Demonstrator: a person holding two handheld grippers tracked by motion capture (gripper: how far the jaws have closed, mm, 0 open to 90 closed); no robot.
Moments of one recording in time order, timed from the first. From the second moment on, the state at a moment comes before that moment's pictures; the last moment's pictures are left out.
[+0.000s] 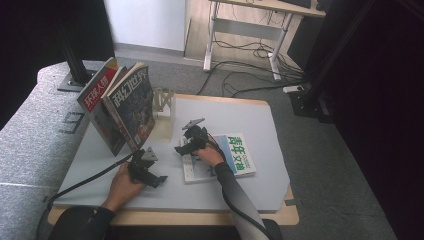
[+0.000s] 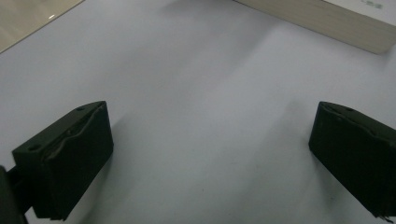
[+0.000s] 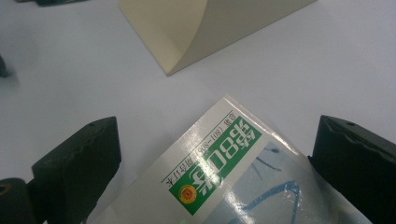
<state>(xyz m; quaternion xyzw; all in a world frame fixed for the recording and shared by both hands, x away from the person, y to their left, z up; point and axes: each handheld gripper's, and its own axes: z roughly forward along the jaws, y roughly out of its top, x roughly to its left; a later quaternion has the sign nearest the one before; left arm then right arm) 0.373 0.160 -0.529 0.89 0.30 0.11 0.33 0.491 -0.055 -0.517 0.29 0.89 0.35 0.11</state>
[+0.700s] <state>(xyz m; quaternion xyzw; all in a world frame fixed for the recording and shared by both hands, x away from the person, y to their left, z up) 0.373 0.159 -0.529 0.89 0.31 0.11 0.33 0.451 -0.055 -0.517 0.26 0.89 0.36 0.09</state>
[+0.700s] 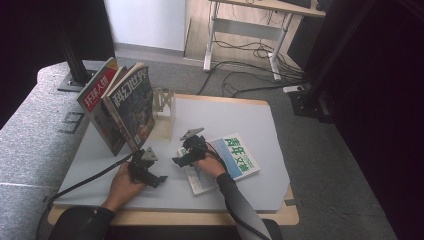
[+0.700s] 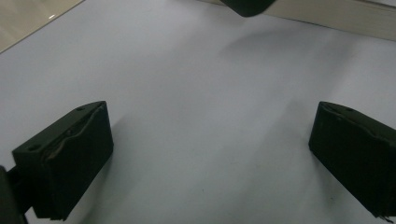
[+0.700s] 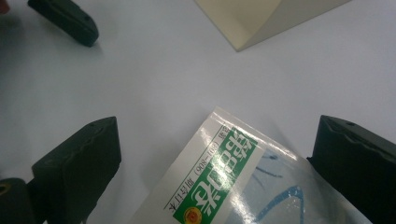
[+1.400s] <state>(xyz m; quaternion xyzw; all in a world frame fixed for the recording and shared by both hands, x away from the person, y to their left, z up) 0.373 0.160 -0.529 0.89 0.30 0.11 0.33 0.407 -0.068 -0.515 0.23 0.89 0.38 0.08</state>
